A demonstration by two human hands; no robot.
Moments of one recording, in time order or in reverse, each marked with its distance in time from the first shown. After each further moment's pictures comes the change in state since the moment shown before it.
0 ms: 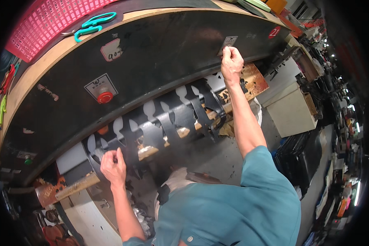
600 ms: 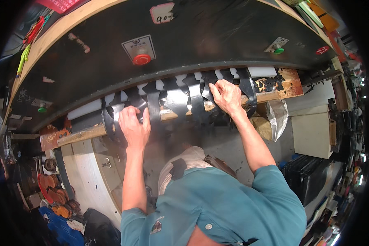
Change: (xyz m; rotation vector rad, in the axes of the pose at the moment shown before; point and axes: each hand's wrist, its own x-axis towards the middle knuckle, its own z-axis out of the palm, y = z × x) left_hand -0.007 0.039 0.012 0.179 0.024 -0.016; right_hand -0.179 -0.002 0.003 -0.502 -0.773 -0.162
